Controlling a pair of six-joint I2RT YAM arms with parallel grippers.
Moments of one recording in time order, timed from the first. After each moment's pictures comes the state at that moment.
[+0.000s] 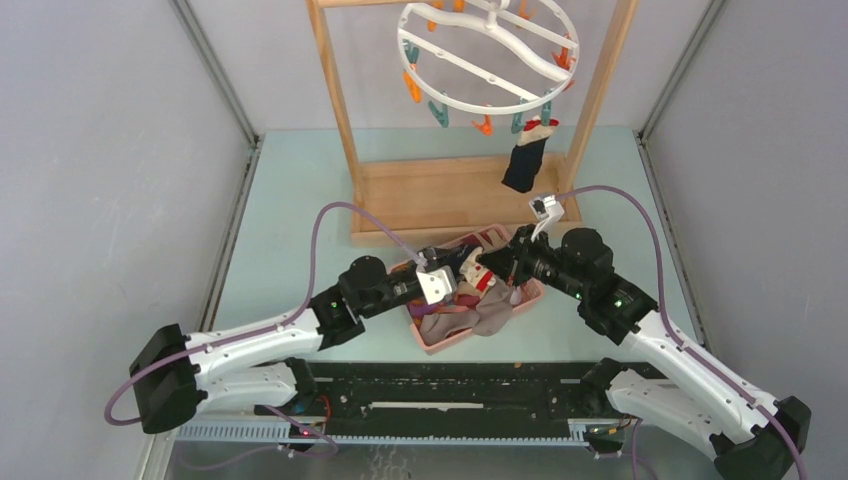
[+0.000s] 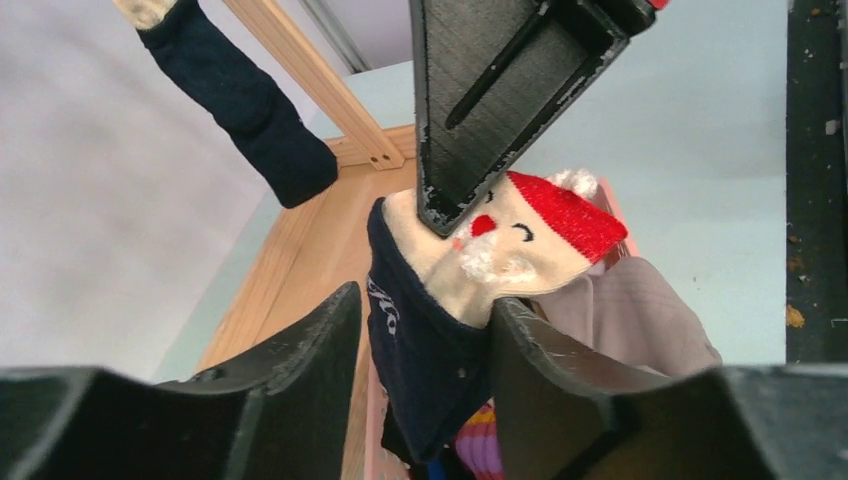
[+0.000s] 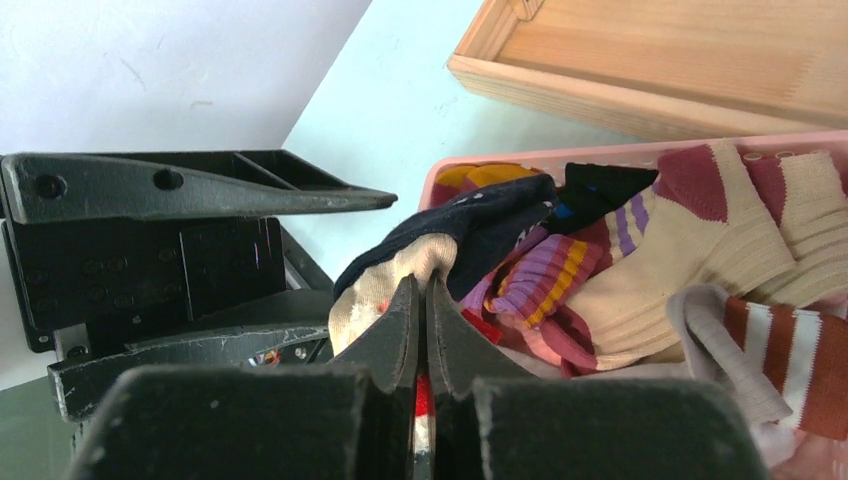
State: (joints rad) left arm -1.02 1.06 0.61 0.44 0.11 0.49; right arm 0.68 0.81 0.73 -0.14 -0.22 0.57
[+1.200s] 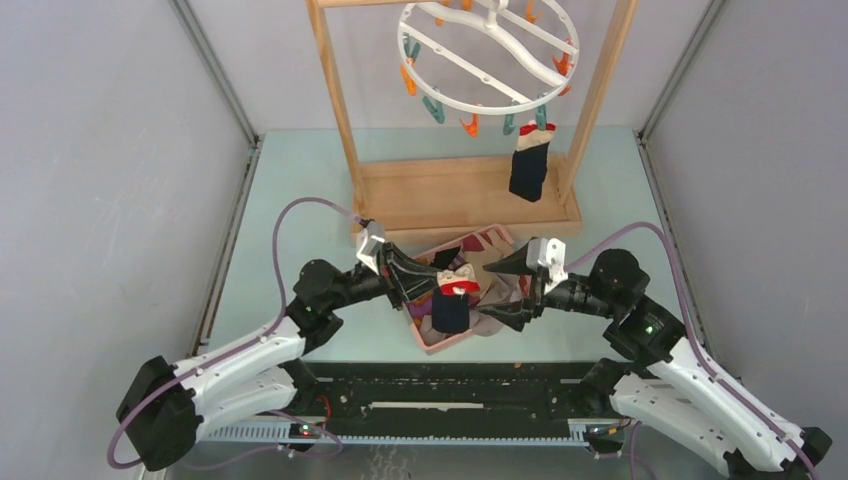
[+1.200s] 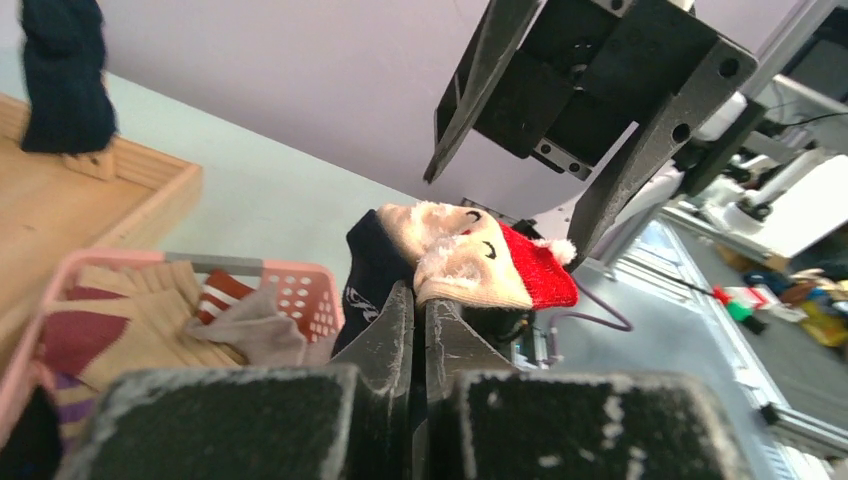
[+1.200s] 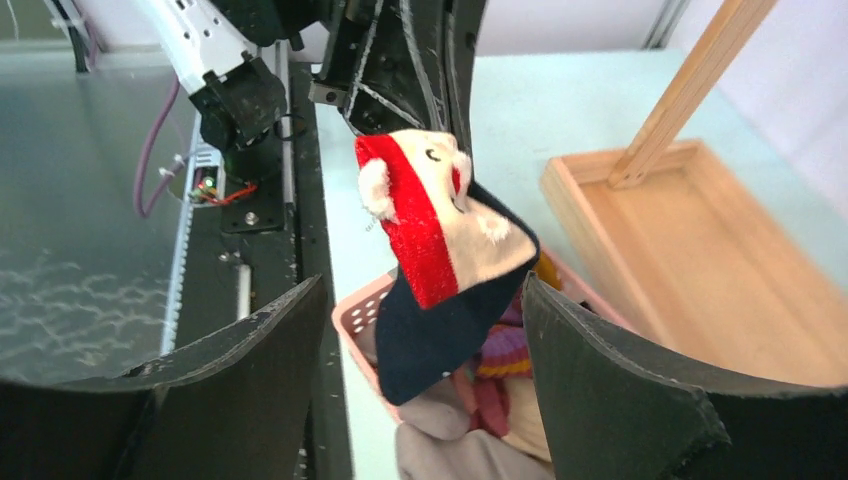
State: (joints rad) left arm -0.77 0.91 0.43 0.76 0.55 -0.51; right arm 0.74 0.63 0.73 -0.16 -0.59 -0.08
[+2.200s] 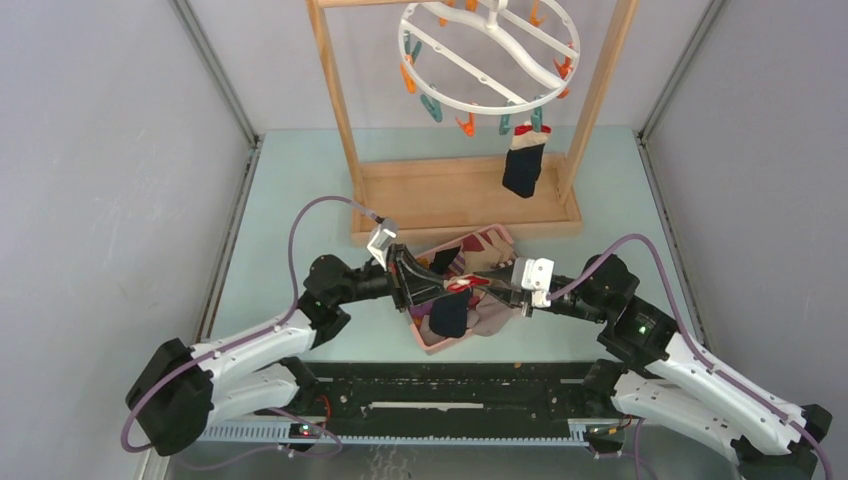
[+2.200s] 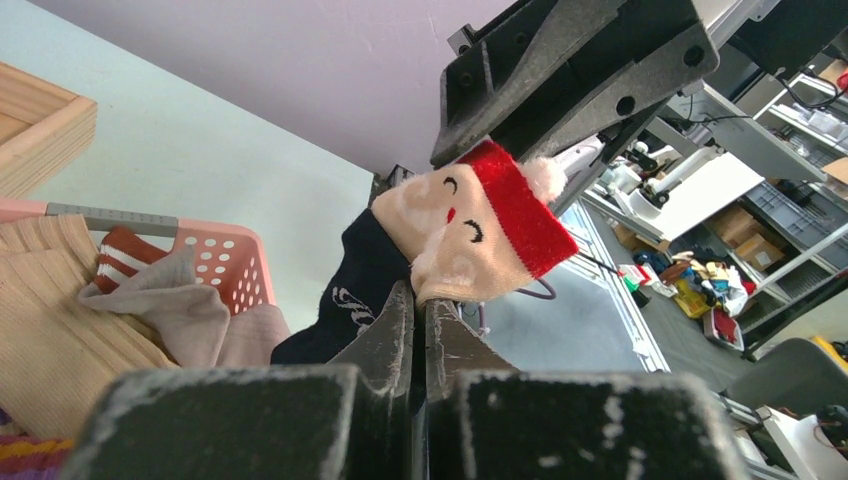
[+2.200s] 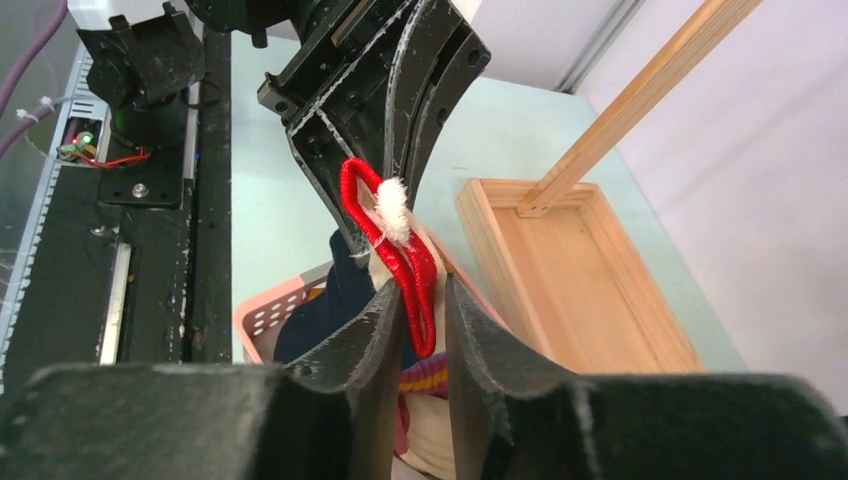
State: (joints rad) left arm -0.75 1.03 0.43 0.85 0.69 -0.71; right arm 0.89 0.65 0.73 -0.12 -0.42 -0.41
